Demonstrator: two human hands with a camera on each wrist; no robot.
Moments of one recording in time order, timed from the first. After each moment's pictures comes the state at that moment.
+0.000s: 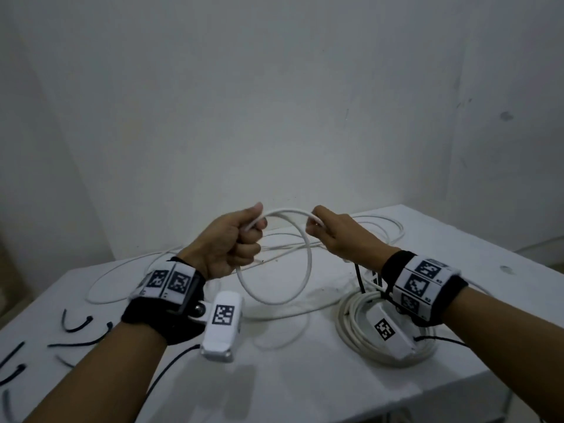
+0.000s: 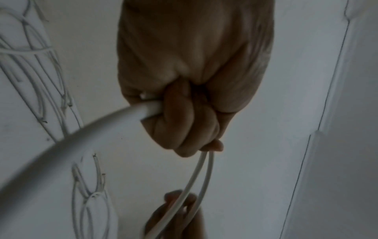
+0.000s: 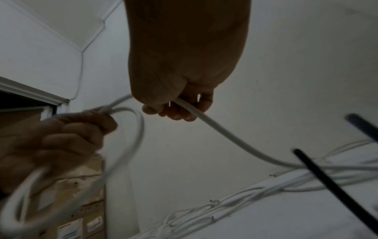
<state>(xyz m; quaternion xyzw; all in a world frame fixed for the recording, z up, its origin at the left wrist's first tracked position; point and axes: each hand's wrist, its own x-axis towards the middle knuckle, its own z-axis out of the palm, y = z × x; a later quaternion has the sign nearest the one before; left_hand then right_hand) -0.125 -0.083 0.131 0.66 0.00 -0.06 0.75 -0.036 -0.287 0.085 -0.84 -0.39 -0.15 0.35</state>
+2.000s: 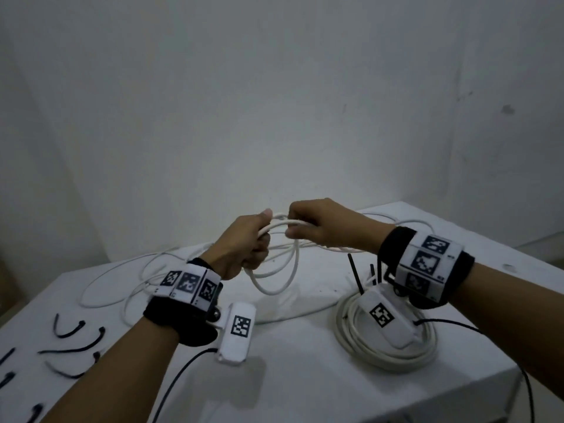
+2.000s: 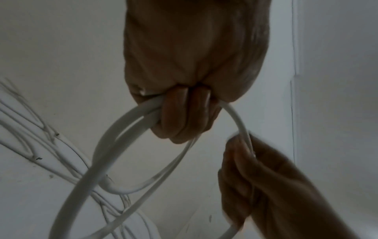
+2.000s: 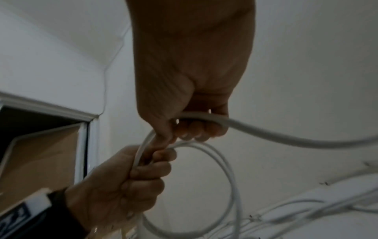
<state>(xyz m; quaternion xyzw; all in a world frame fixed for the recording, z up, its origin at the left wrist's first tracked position) -0.099 -0.103 0.115 0.78 0.02 0.04 0.63 -0.048 -0.281 0.126 -0.83 -0.46 -0.07 0.29</state>
